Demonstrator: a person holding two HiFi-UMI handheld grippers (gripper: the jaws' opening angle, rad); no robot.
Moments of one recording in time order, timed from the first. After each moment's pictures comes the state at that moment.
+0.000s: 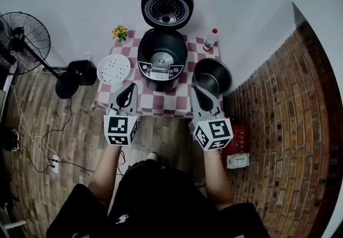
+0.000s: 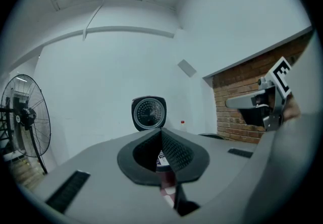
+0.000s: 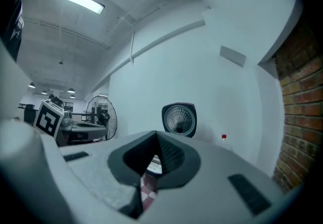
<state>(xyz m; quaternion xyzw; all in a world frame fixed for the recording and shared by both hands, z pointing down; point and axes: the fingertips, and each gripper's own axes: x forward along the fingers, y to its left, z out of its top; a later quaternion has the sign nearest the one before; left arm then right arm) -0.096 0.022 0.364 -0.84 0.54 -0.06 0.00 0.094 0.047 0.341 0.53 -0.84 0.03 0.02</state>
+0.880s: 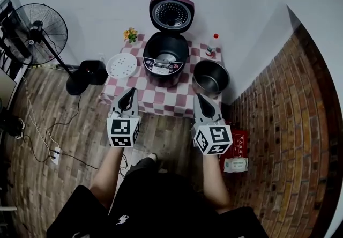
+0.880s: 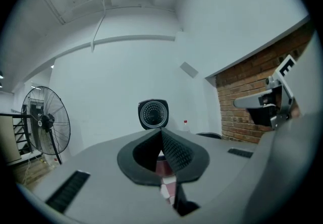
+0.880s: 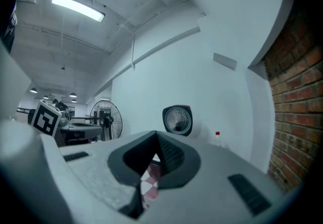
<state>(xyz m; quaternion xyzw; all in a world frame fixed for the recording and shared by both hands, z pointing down) -0.081 0.113 0.353 -0.79 0.60 -0.06 0.02 0.134 0.128 0.339 0.53 -0.85 0.03 0.00</state>
